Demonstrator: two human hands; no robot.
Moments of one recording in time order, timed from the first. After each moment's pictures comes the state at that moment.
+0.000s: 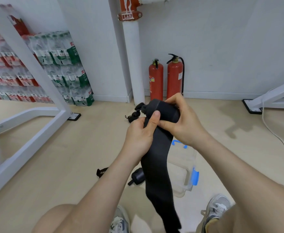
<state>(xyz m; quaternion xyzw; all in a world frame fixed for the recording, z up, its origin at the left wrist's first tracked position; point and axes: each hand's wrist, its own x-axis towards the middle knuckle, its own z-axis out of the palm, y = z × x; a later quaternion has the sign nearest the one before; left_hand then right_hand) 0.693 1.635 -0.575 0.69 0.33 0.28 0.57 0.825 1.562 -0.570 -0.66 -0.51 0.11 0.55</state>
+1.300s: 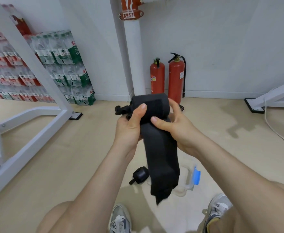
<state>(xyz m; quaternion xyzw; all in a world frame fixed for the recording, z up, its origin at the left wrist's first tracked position) 0.681 1.647 -0.563 0.54 0.29 0.35 0.71 0.800 1.562 -0.566 -0.54 -0.36 0.43 0.63</state>
